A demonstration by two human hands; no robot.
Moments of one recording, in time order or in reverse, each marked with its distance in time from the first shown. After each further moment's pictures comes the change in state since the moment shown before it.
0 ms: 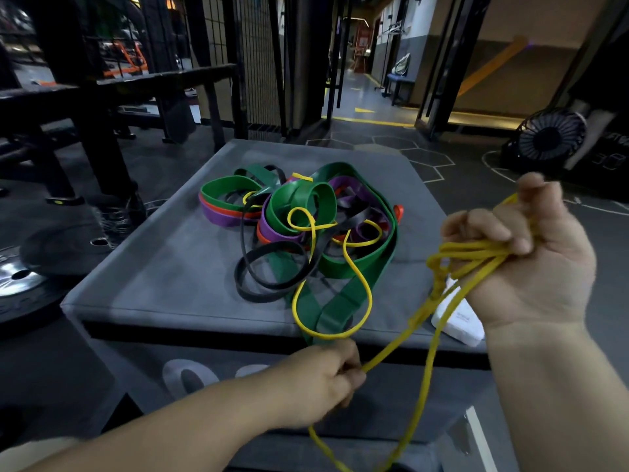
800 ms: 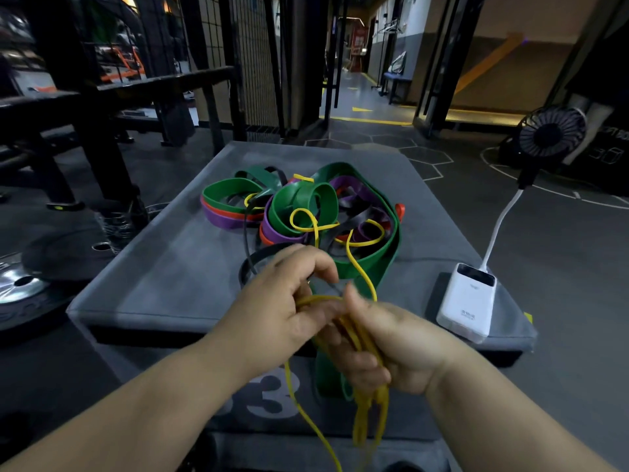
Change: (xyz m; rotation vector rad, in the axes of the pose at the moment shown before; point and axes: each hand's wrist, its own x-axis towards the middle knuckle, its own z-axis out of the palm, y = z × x) left_hand -0.023 0.018 -0.068 0.011 0.545 0.416; right_hand -0.042 0.078 0.002 -0.488 -0.428 1.079
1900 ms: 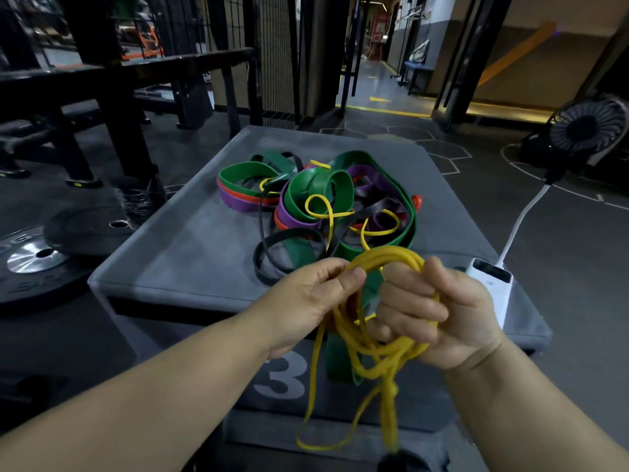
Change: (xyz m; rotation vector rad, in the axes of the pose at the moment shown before) left_hand 0.000 -0.012 0.027 -0.740 -0.149 -0.447; right_hand -0.003 -0.006 -0.020 0.359 -0.418 -0.367
